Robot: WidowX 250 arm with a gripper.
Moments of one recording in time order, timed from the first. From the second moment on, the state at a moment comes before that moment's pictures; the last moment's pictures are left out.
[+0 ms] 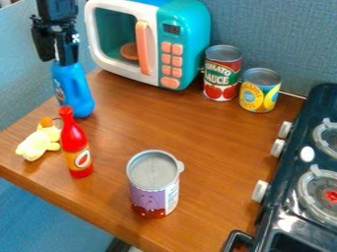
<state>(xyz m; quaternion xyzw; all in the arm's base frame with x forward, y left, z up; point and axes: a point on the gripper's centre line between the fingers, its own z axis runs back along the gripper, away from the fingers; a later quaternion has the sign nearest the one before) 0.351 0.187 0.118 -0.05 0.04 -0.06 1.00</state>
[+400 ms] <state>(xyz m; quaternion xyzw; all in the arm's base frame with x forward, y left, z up) 0.341 0.182 0.168 -0.01 -0.01 -0.05 1.00</state>
